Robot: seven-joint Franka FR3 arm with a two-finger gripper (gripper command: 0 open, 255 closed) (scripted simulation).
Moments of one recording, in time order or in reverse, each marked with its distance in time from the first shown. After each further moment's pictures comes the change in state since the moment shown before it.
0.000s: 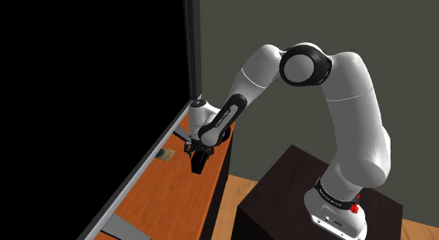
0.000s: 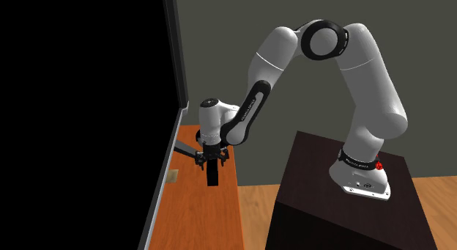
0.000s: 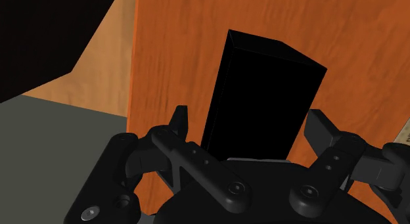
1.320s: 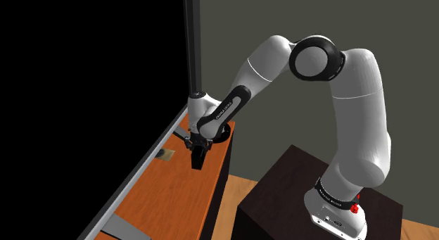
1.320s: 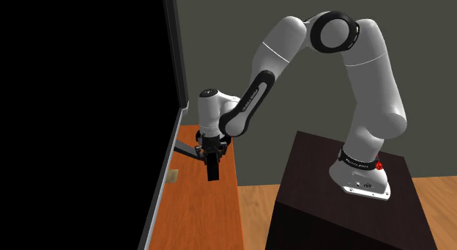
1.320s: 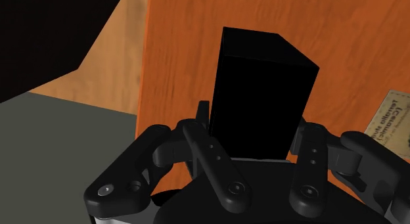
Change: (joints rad) arm -0.022 -0.089 0.031 -0.019 0.031 -0.070 -0.020
